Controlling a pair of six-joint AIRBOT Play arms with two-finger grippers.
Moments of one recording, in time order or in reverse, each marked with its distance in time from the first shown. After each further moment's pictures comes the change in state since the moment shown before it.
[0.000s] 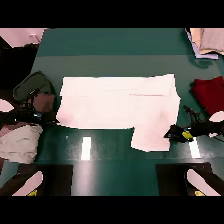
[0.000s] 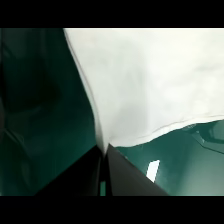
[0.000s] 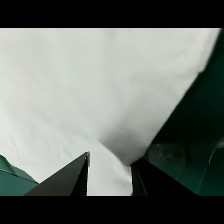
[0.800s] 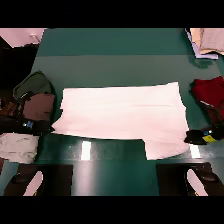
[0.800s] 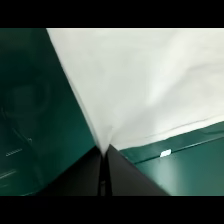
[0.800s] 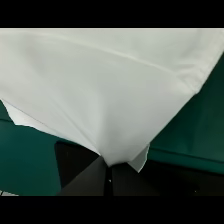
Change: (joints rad) left arm 0.000 0.301 -0.008 0.024 -0.277 -0.046; right arm 0.034 0.312 0.203 -0.260 0.402 0.008
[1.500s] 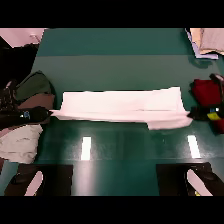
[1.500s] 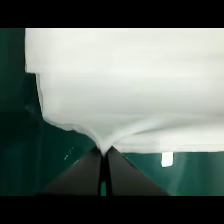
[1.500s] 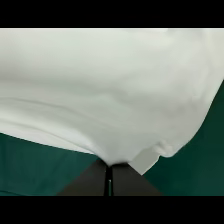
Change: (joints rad) left arm 0.000 0.055 -0.004 -0.094 0.345 -0.032; right arm 0.025 -0.170 0.261 0.067 -0.225 0.031
